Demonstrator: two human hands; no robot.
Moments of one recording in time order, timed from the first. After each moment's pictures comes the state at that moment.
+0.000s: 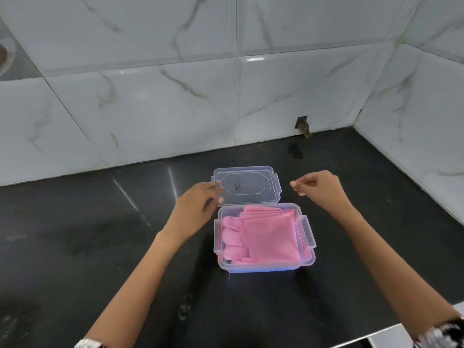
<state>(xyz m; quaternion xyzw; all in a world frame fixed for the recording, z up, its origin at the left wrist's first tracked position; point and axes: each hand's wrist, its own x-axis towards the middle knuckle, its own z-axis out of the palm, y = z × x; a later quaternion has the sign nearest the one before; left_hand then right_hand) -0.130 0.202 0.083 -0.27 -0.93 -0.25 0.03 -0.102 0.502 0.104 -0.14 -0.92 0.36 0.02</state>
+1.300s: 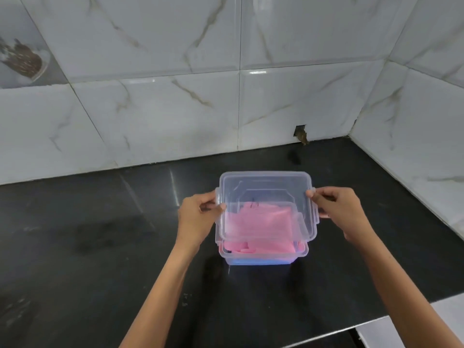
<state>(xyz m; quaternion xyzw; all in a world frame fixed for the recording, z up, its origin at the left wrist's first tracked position) -0.058 0.218 0.114 -0.03 -0.77 -0.63 0.03 -0.032 0.503 0.123 -0.16 -0.82 0.54 0.08</state>
